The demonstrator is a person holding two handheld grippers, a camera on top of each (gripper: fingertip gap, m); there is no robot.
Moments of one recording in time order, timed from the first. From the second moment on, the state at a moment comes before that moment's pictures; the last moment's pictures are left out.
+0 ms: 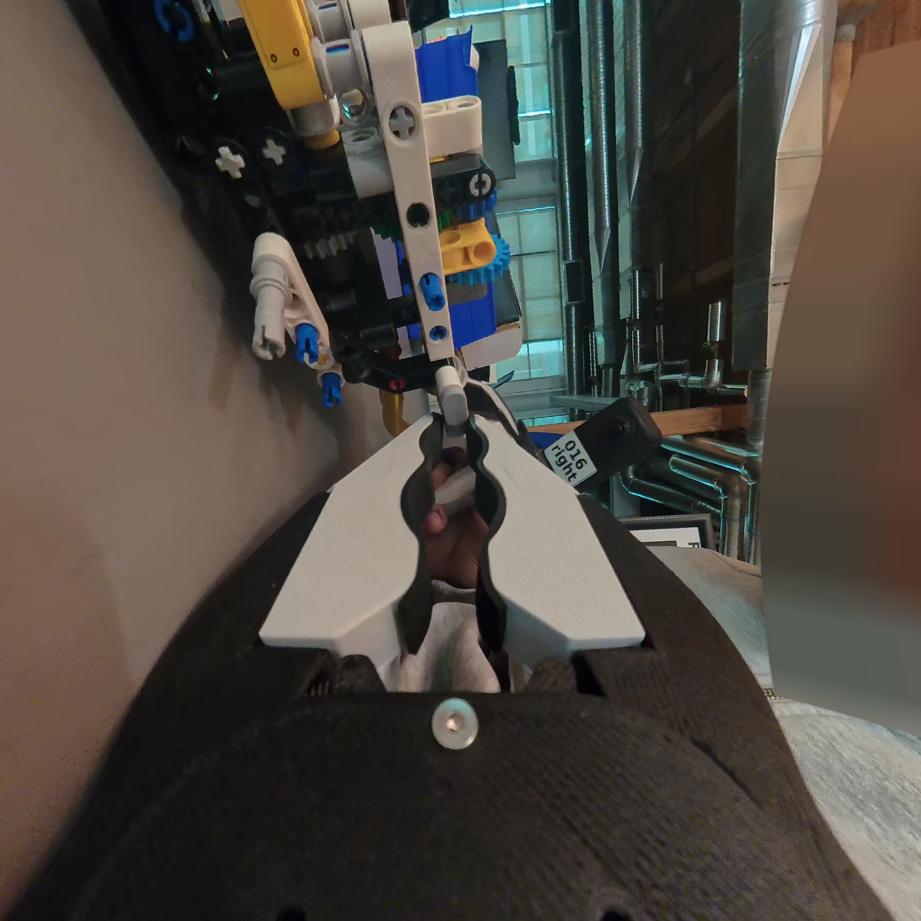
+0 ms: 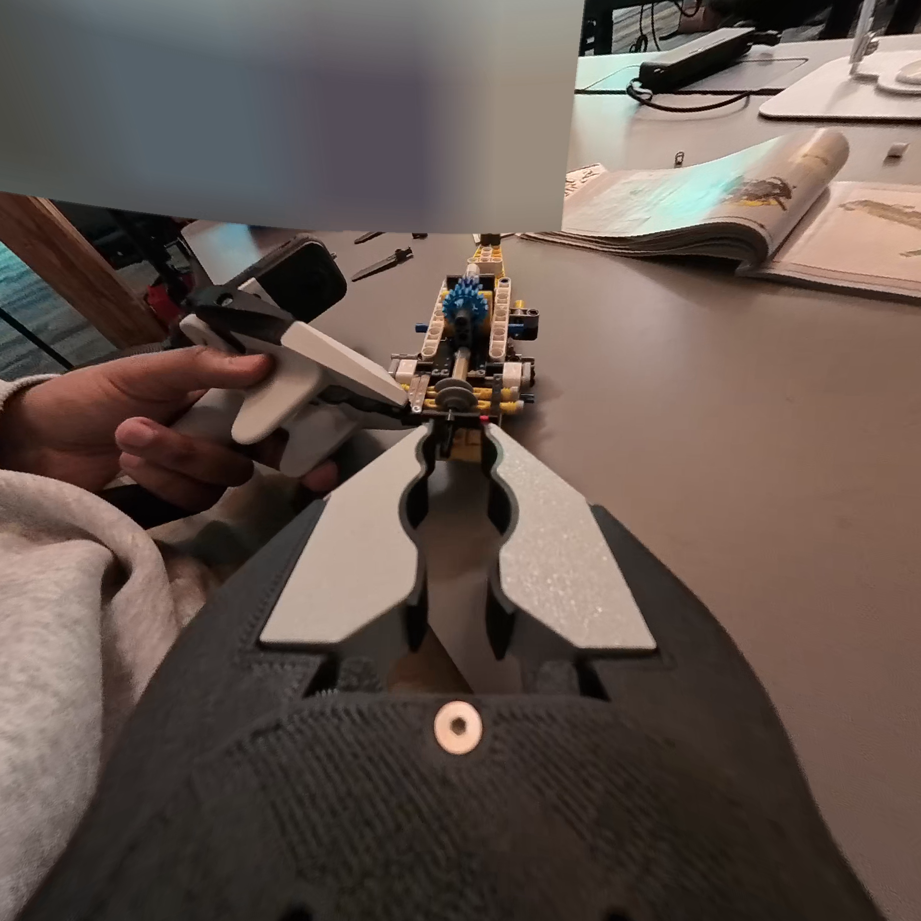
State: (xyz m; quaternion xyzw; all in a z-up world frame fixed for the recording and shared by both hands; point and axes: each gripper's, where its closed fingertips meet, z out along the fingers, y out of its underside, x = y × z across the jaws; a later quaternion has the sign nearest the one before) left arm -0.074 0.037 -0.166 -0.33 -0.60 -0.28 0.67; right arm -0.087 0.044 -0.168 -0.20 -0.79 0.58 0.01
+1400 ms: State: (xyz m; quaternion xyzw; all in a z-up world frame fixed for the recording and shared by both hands) left arm -0.096 -0.008 -0.132 -0.86 -0.25 0.14 0.42; right arm -0.083 0.046 -0.188 -0.14 -0.84 0.53 -0.03
